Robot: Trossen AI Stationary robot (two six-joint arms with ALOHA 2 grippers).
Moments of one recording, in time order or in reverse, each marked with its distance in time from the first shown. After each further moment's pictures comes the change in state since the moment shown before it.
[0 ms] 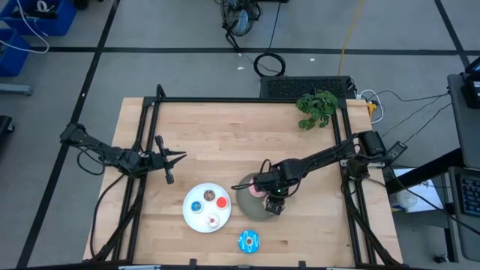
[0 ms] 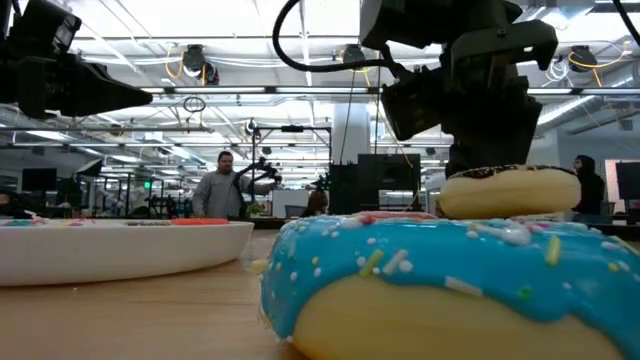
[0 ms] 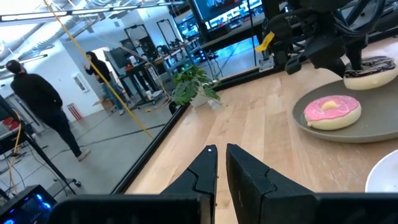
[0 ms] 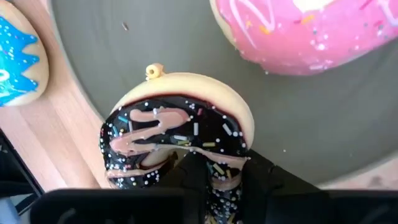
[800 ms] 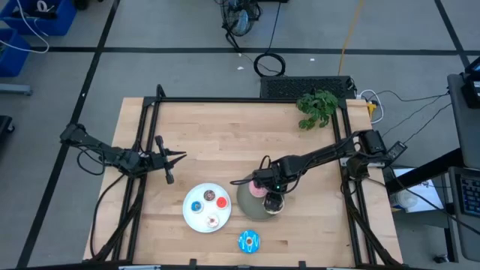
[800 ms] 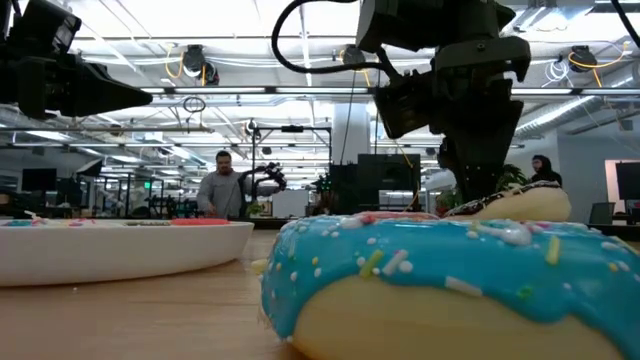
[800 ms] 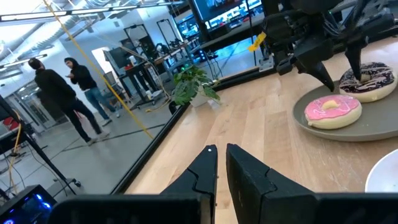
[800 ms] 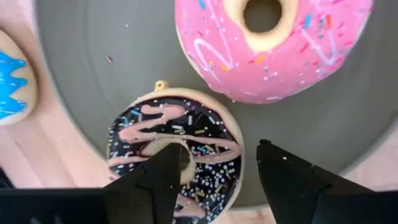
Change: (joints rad) left arm 0.000 0.000 0.000 0.000 0.000 -0.001; right arm -0.031 -0.007 0.002 -0.001 0.050 -0.026
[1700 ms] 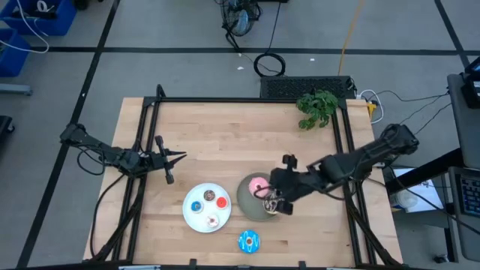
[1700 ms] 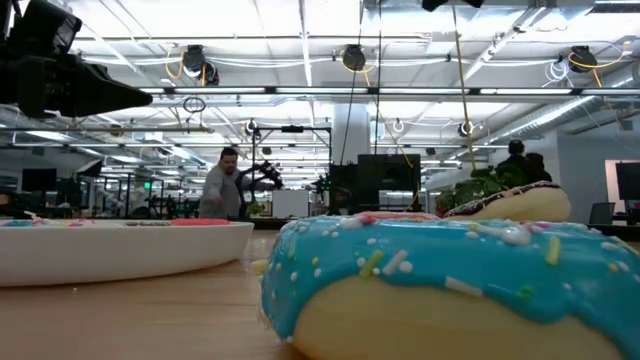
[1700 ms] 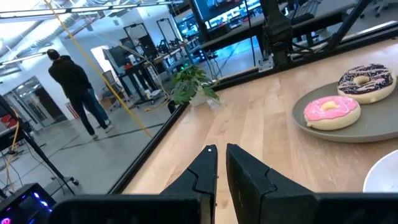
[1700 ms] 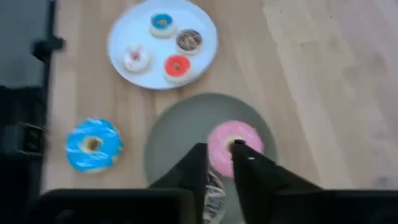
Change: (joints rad) left arm 0.000 0.000 0.000 -0.002 0.001 -0.014; right arm 0.239 -0.334 0.192 -0.063 0.559 -0.069
